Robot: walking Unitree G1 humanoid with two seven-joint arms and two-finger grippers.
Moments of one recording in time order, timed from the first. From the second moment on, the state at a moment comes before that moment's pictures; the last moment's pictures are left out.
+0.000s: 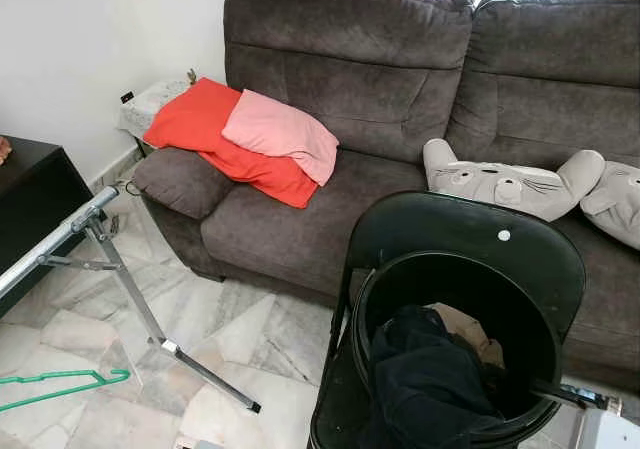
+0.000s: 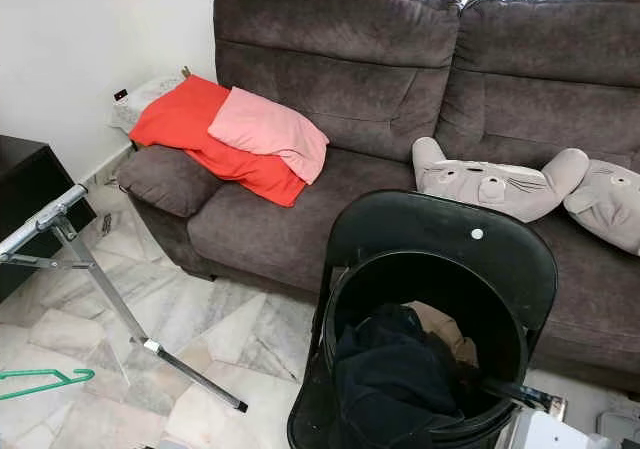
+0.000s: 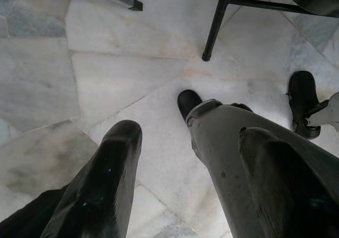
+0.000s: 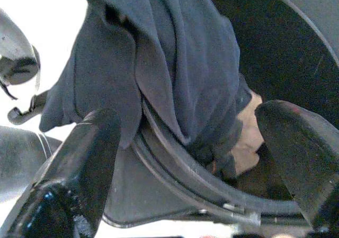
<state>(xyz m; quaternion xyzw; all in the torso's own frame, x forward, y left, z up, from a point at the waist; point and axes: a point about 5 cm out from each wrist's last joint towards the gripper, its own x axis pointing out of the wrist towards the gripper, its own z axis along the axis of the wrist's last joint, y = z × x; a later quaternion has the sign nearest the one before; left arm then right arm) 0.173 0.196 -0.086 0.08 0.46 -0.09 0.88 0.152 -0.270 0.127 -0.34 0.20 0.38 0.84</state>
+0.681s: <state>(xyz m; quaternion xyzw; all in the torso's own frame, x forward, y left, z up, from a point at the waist) 0.171 0.196 -0.087 0.08 0.47 -0.09 0.88 0.171 -0.276 0.094 -0.33 0.20 0.38 0.84</state>
